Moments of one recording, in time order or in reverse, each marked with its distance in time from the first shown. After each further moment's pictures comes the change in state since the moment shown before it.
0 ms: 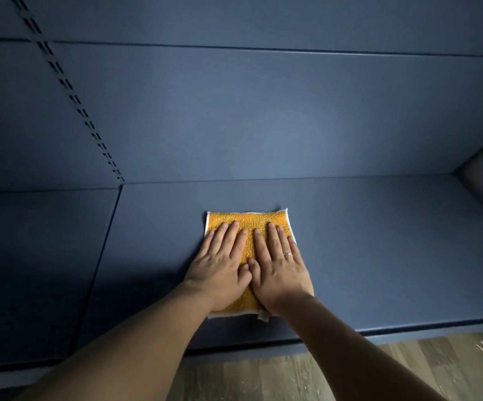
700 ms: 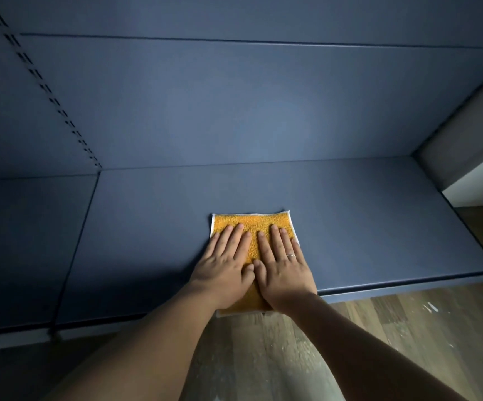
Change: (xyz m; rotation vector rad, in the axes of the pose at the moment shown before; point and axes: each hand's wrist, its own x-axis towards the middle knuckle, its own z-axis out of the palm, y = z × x) left_hand -0.025 0.081 0.008 -0.023 -0.058 0.031; right_hand -0.072 0.059 0.000 0.007 -0.024 0.017
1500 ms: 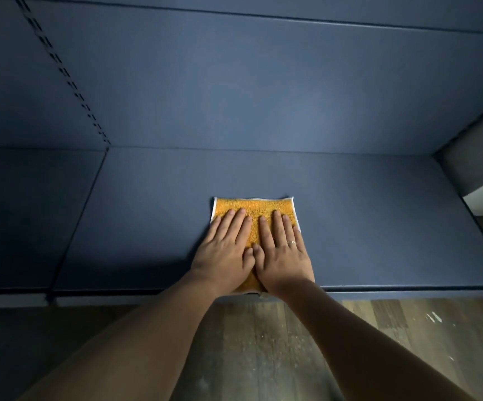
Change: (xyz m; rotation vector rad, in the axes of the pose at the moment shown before) left_hand 0.004 0.017 0.007 0.040 0.106 -0.075; right_hand 0.009 0.010 -0.003 -0.042 -0.037 -0.021
